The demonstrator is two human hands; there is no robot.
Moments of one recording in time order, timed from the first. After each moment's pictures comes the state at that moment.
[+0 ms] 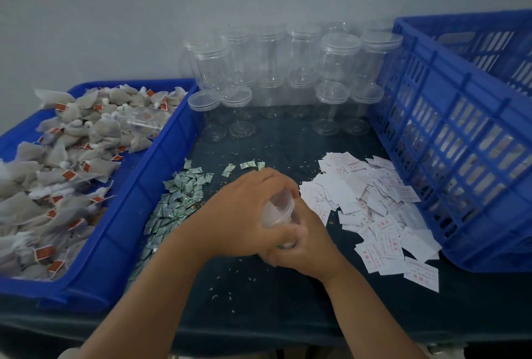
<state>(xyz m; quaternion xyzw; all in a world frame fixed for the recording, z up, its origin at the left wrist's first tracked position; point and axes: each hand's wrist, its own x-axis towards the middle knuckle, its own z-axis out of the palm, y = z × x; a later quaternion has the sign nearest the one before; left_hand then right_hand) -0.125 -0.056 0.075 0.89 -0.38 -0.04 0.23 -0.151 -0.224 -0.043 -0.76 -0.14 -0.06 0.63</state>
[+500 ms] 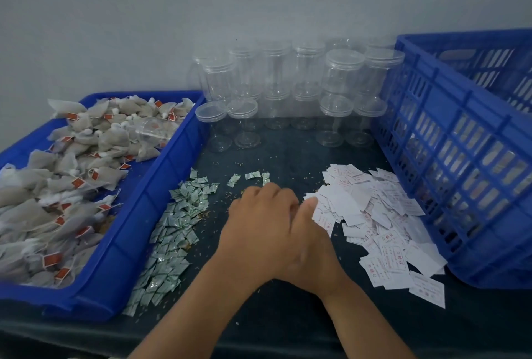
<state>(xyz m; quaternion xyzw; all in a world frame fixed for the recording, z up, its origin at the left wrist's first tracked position) -0.149 -0.093 0.068 0.97 -0.18 0.03 0.13 -0.153 -0.214 -0.041 -0.85 -0.15 -0.15 0.48</state>
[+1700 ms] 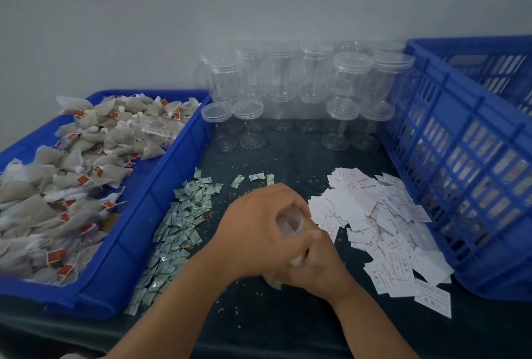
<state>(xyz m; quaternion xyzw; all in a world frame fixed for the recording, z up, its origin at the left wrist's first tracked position) -0.143 -0.073 0.072 0.90 -0.28 0.07 0.32 -0.151 -0.226 -0.045 -0.77 -0.16 -0.07 0.61</state>
